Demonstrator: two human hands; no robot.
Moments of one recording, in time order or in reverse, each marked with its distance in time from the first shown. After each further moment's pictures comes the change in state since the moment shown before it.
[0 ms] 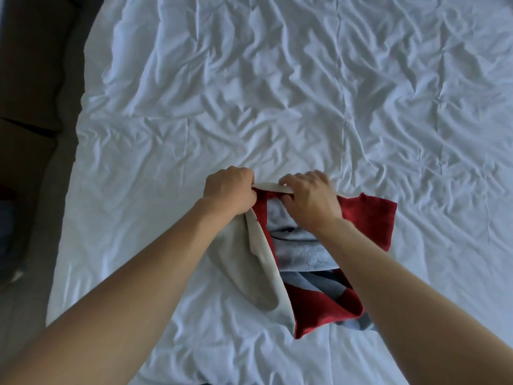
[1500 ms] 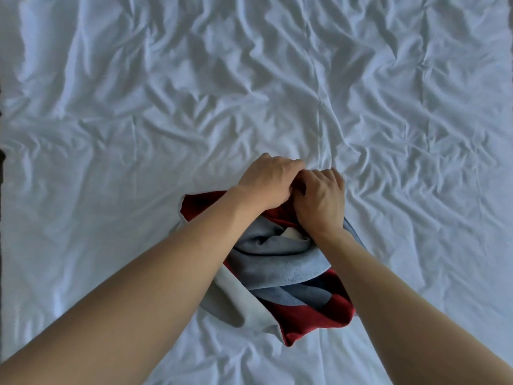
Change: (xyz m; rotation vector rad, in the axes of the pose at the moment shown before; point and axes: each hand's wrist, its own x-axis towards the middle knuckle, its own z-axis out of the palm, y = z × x) left_hand 0.068 0.107 0.045 -0.016 0.058 0.595; right_hand -0.011 0.069 0.037 0.164 0.343 0.299
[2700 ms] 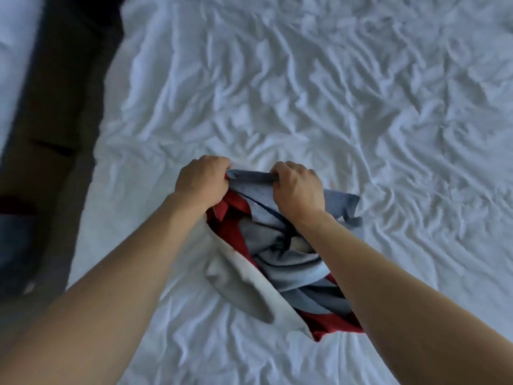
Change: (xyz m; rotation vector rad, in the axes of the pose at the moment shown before) left_hand -0.132 -0.111 -0.107 0.110 0.190 -0.585; right_hand 0.048 -0.137 -0.013 -0.025 -0.142 -0.301
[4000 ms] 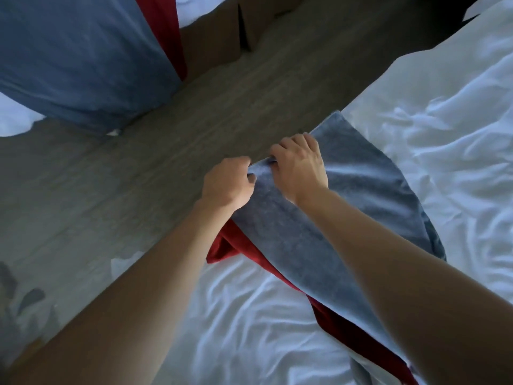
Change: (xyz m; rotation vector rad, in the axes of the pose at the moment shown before) left_hand -0.159 -0.402 0.109 -0.518 0.133 -0.809; right_hand 0.057 -0.416 0.277 -0.334 -0.358 -0.850
